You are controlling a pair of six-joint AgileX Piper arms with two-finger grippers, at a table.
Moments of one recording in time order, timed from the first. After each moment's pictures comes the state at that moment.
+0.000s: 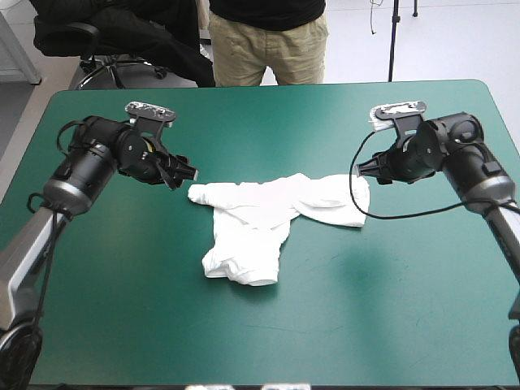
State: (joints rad) left arm -0.33 1.53 -1.46 0.08 1.05 -0.01; right arm 0.23 1.50 -1.43 -0.06 1.05 0.05
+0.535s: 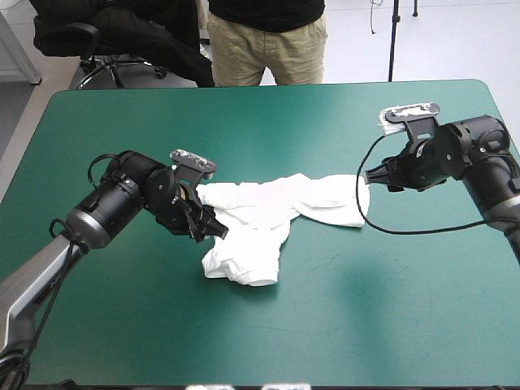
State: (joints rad) left arm -0.54 1.47 -1.26 -0.03 1.13 -0.01; right arm 0.23 1.41 -1.43 -0.04 1.13 0.04
